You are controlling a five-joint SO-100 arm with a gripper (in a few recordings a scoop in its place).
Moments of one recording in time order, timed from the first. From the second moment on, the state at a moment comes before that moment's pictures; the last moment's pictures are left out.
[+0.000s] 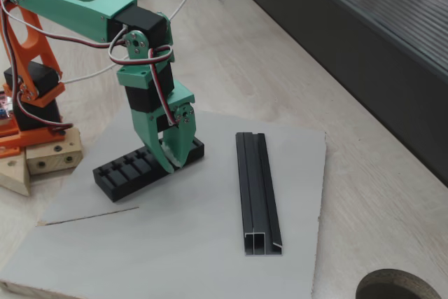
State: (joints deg) arm -9.1 93.0 103.7 72.6 41.5
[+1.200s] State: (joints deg) arm -9.1 123.4 103.7 72.8 41.5
